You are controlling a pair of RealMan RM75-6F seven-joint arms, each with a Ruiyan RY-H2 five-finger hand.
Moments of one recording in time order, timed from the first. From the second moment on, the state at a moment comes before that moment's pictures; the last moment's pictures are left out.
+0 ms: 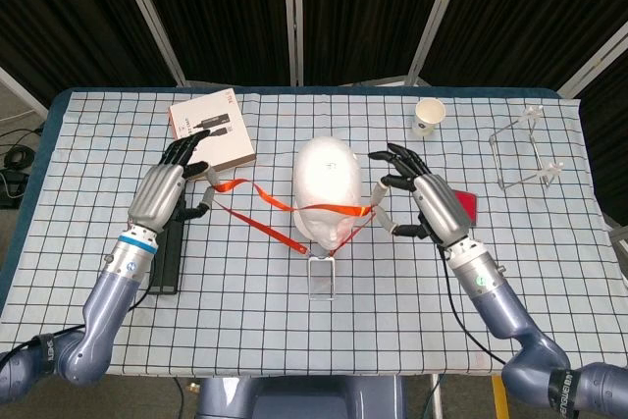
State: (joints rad) left arm -0.65 -1.31 -0.35 -1.82 1.06 1.10 0.12; right arm 0.65 -1.18 0.28 -1.84 -1.30 1.14 0.34
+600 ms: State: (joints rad) left arm -0.82 -1.35 -0.42 -1.66 0.78 0.98 0.22; right arm 0.77 -1.25 0.39 -1.61 -0.94 0.96 0.25
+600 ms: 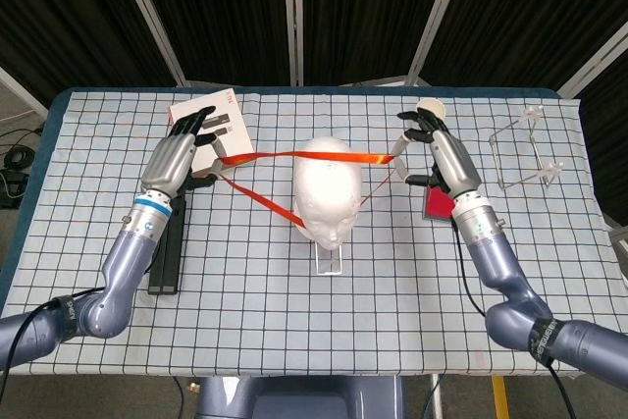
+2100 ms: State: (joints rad) left arm -0.79 -1.30 -0.30 -1.60 0.89 1.10 0.25; right arm 0.72 -1.22 0.31 -1.38 -1.09 0.94 0.15
